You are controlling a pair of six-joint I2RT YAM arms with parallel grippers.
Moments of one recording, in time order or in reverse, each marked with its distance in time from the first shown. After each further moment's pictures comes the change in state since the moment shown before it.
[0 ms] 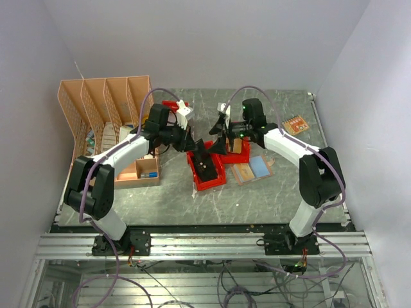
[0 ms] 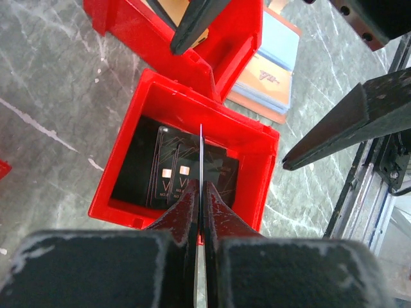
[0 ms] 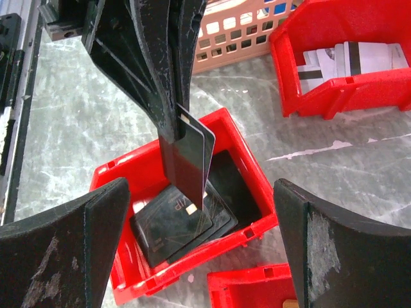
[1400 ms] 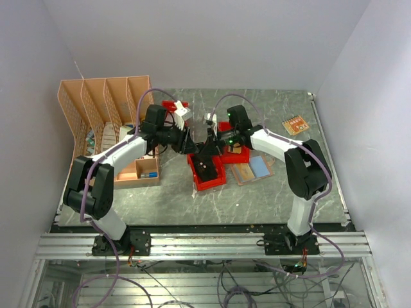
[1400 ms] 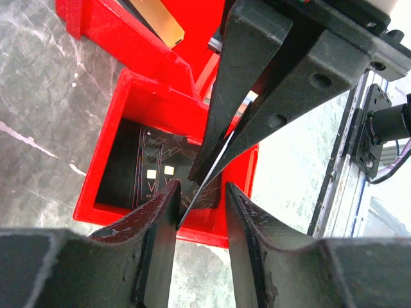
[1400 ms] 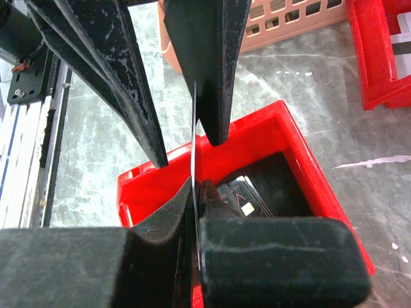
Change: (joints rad) left arm 0.029 0.000 -0.034 0.051 0.122 -0.008; right arm 0.084 0.135 0.040 -0.047 -0.027 0.044
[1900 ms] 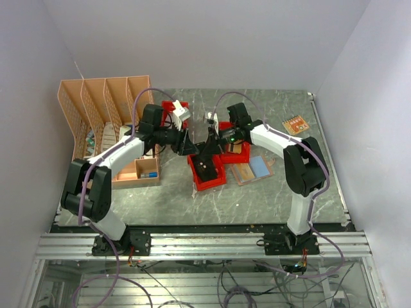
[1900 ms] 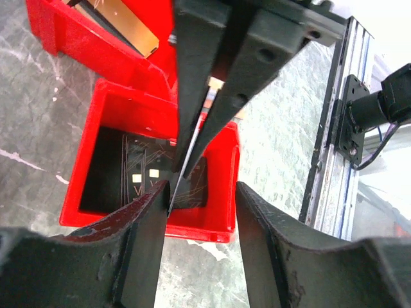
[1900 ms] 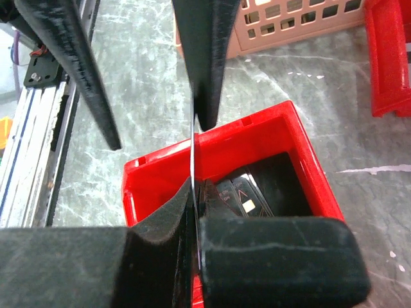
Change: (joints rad) left arm 0.022 -0.019 -0.008 -0.002 0.101 0.030; right arm -0.024 0.035 0.081 -0.151 -0.080 -0.130
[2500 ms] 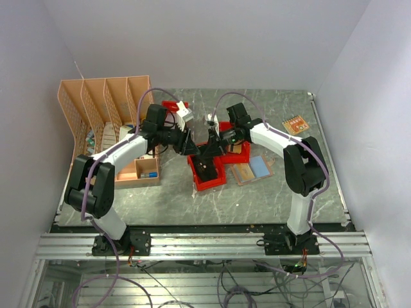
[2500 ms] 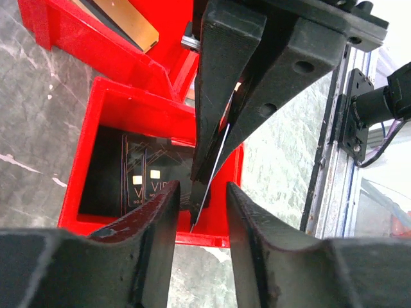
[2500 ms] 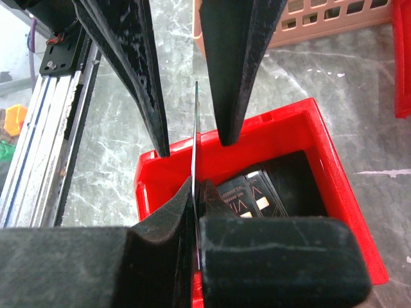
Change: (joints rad) left arm -0.023 0.032 0.023 -0.012 -0.003 0.034; right arm 0.000 0.015 0.035 -0.137 -0.039 -0.103
